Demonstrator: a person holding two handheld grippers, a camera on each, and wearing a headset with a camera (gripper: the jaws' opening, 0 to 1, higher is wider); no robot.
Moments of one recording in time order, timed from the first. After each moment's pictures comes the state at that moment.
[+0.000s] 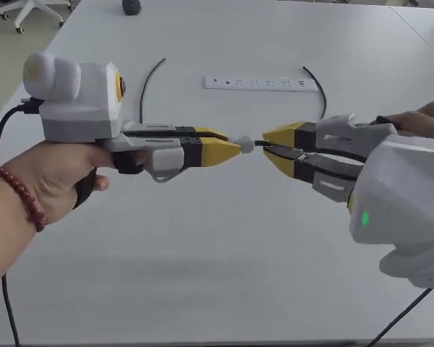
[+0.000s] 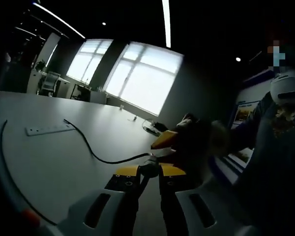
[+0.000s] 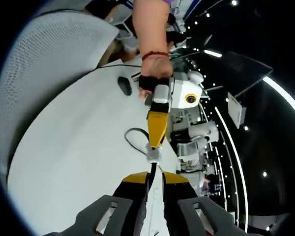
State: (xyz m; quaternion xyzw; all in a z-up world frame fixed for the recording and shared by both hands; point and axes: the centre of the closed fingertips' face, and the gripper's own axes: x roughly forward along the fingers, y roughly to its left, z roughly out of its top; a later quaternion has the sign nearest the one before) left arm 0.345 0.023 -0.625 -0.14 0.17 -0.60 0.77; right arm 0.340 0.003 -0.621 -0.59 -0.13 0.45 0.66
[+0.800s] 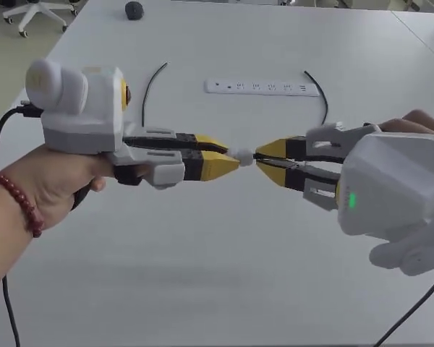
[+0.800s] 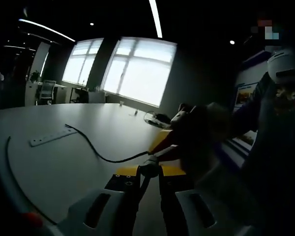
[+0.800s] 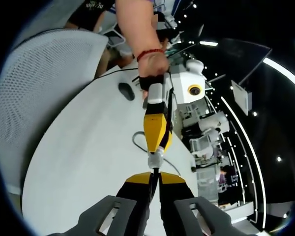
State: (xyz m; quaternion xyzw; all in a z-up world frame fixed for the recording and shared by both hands) left arm 0.338 0.022 -0.633 -0.07 0.16 -0.61 0.78; right arm 0.336 0.010 -0.640 -0.55 -0.07 0.49 0.67
